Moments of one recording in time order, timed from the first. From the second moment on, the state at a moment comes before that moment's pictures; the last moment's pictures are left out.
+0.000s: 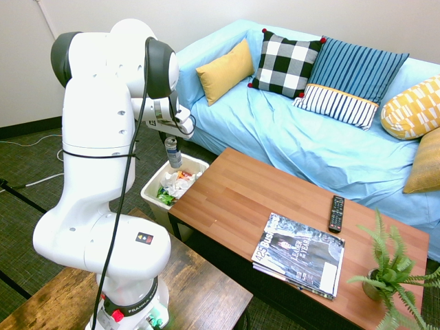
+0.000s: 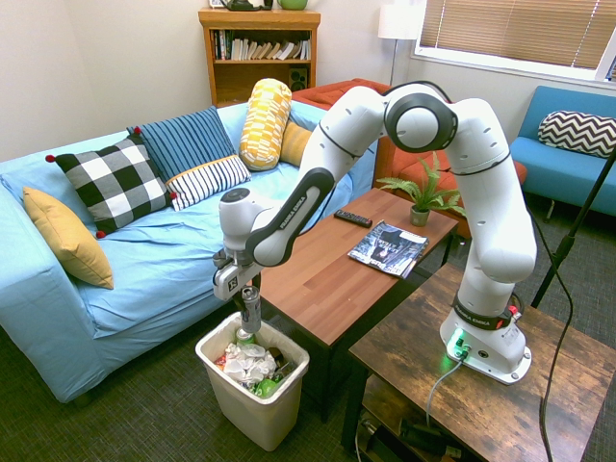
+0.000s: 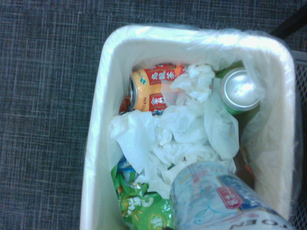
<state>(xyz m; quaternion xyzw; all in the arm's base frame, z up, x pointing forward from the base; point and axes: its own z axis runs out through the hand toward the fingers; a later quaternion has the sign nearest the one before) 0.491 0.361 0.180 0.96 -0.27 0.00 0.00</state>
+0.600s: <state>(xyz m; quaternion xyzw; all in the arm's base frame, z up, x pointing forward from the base) 0.496 0.372 0.173 0.97 -0.26 0.00 0.01</state>
